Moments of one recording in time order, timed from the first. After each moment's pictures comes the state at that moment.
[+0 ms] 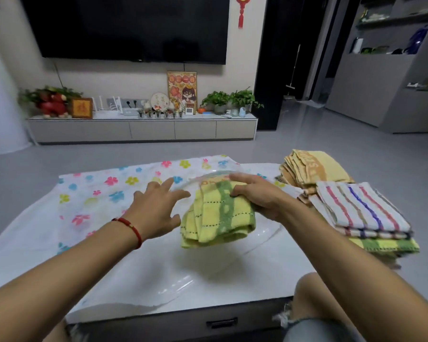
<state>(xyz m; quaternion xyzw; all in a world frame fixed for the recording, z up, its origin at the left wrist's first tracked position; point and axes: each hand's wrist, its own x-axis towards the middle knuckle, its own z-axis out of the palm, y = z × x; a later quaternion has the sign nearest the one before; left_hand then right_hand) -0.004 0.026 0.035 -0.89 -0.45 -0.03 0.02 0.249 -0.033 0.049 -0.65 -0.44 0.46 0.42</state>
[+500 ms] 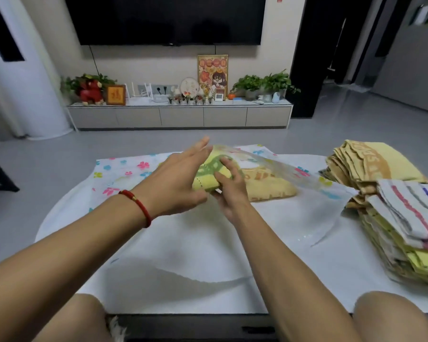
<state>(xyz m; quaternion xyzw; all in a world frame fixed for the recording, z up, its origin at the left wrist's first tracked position) -0.032 0.044 0.081 -0.91 -0.39 -0.15 -0.05 0.129 0.090 -0.040 -0.44 -0.26 0.55 0.67</state>
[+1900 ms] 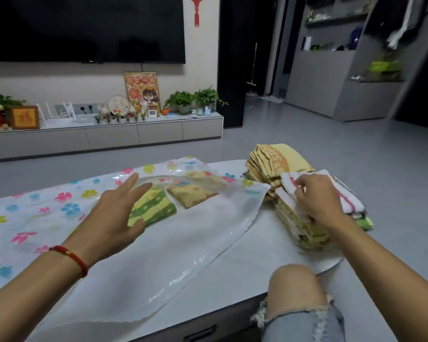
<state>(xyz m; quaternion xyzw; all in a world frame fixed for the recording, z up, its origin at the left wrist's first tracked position) -0.002 0.028 0.038 -0.90 -0.41 -0.15 -0.06 0.418 -0.116 0.008 -0.88 -0.41 -0.13 0.20</state>
